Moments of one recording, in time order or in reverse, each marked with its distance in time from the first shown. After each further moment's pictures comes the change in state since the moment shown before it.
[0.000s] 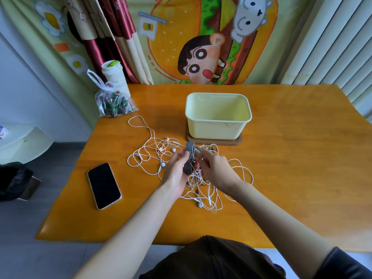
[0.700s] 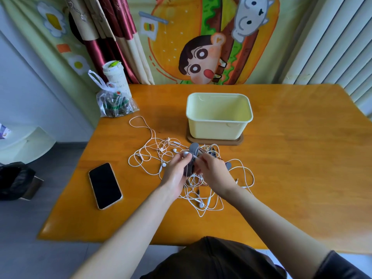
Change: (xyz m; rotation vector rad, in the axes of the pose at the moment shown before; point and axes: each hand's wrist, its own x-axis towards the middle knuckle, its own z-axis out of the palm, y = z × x) left_hand 0.004 -0.002 -0.007 0.143 -0.066 0.019; right_hand -0.001 0.003 0.016 0.185 0.044 0.088
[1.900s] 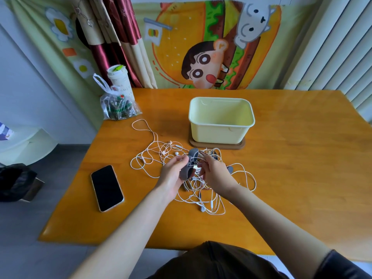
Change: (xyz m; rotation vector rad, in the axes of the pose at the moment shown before) left_hand 0.001 0.008 -0.014 0.018 0.058 -0.036; right_hand 0.010 0.004 0.001 -0.114 -0.058 -0.019
